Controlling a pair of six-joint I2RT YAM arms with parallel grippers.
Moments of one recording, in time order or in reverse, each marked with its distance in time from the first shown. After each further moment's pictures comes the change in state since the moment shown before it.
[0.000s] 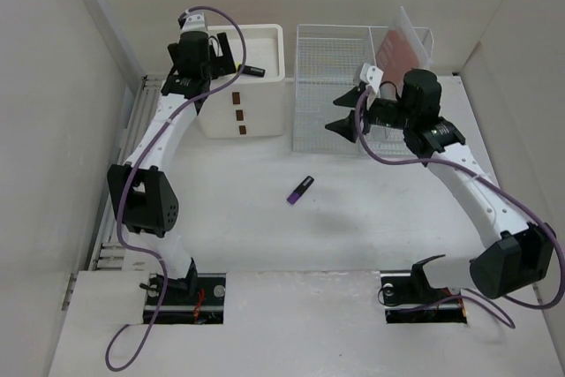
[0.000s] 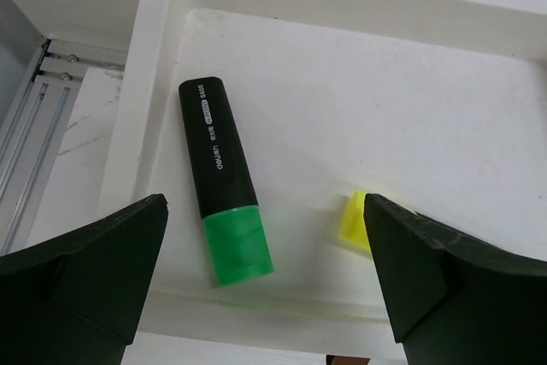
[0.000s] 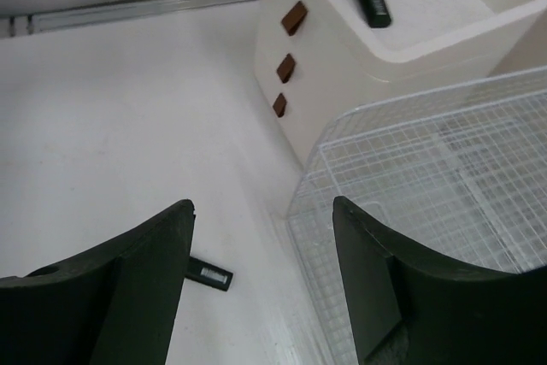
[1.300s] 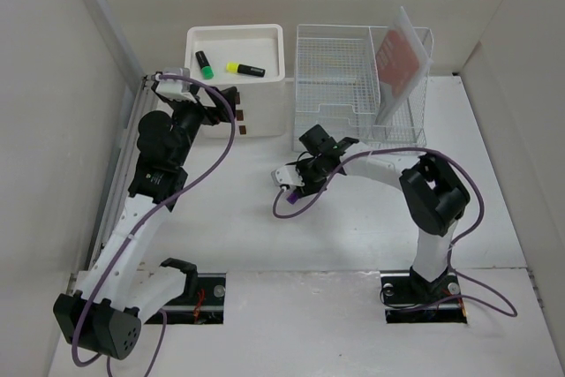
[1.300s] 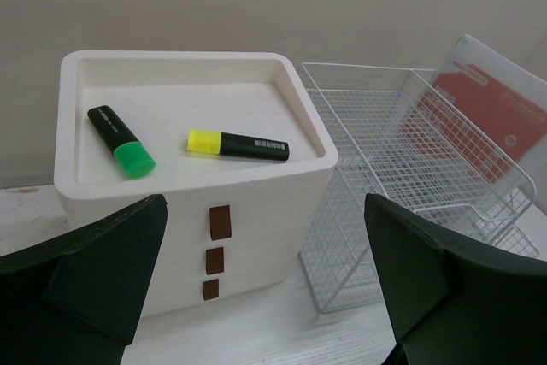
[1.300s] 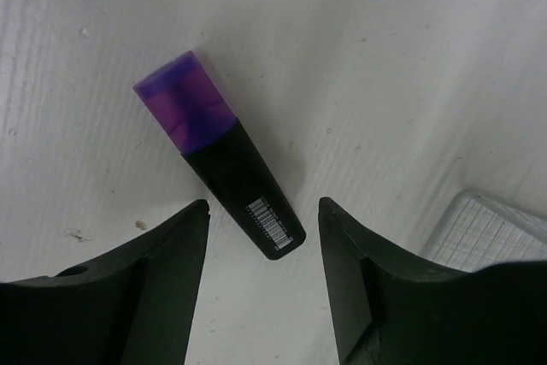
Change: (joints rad) left arm -0.085 -0.790 -0.731 0.449 0.286 0.027; right arm 0.376 0.561 0.003 -0.399 0.412 -0.985
